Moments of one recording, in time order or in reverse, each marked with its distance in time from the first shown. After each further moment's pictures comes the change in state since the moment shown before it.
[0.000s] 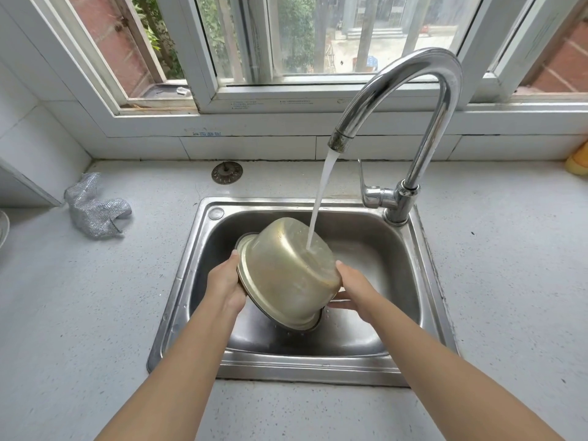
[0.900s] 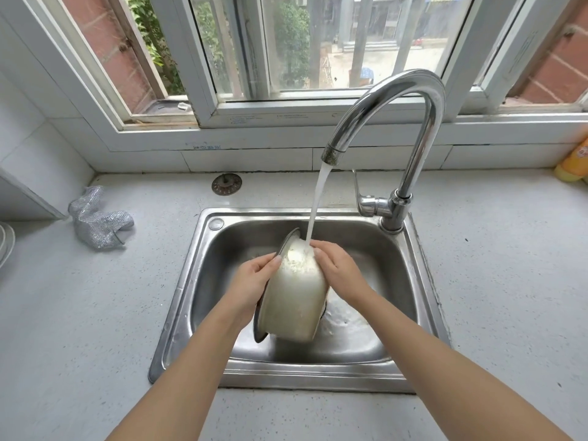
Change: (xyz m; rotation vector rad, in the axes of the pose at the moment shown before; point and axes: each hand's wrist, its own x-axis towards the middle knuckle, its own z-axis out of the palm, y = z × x) left_hand -0.041 0.003 0.013 0.491 -0.542 0.236; right_hand -0.014 -0.039 0.014 -0.580 0.092 -0.778
